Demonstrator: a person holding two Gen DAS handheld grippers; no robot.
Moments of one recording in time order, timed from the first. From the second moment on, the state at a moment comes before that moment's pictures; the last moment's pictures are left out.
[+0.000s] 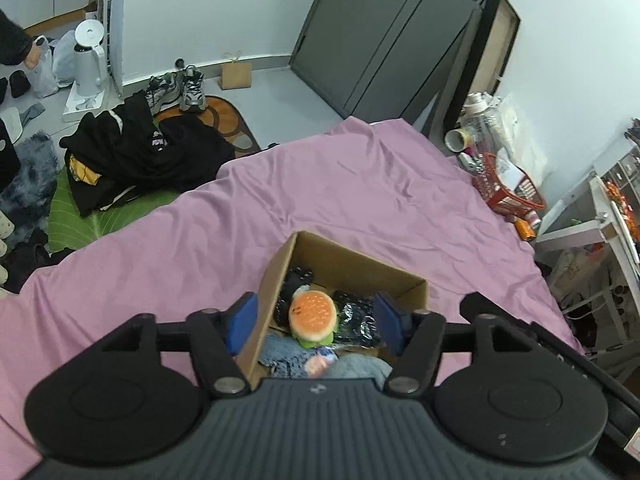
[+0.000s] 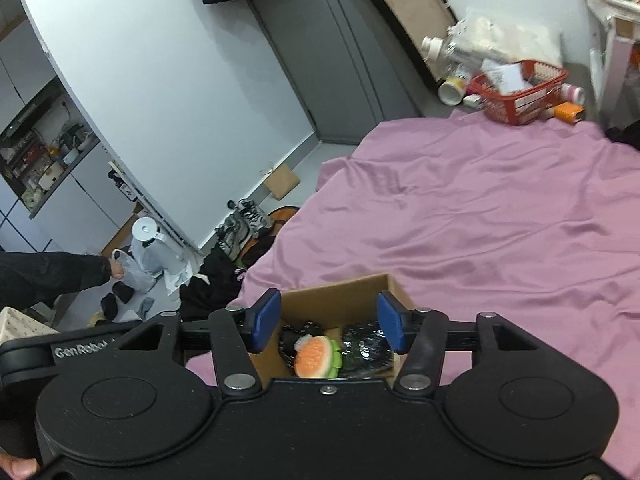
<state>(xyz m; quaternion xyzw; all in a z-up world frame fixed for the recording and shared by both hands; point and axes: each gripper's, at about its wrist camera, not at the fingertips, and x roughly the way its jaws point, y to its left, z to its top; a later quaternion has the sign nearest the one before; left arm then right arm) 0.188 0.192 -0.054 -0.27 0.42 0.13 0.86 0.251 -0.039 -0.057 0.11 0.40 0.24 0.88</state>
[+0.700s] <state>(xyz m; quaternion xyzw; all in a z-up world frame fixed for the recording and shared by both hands) 0.129 0.120 0.002 -0.17 0.42 0.06 0.89 0.172 -0.131 0.004 0.08 0.36 0.17 0.91</state>
